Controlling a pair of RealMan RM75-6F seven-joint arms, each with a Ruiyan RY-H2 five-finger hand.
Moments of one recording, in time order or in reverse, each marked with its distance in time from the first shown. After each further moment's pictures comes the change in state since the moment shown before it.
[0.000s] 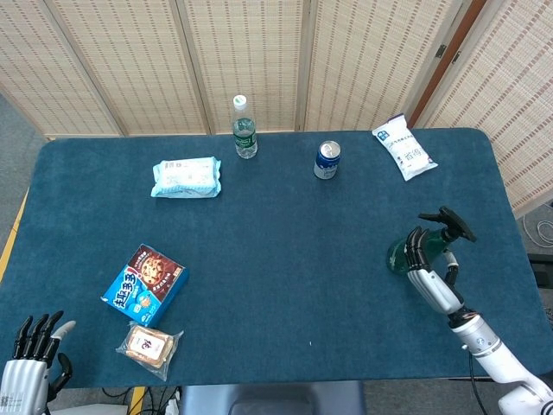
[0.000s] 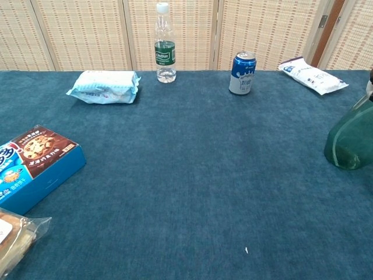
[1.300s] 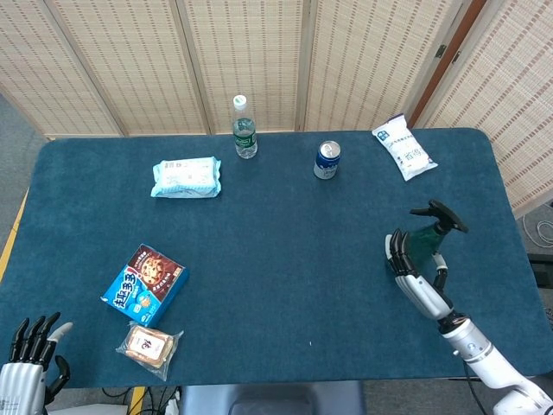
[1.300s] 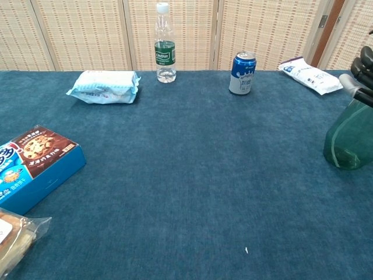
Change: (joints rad) left arm 0.006 -0.002 0.000 0.000 0.004 0.028 -0.016; right arm -0.013 0.078 0.031 -0.223 -0.063 -0.062 -0.133
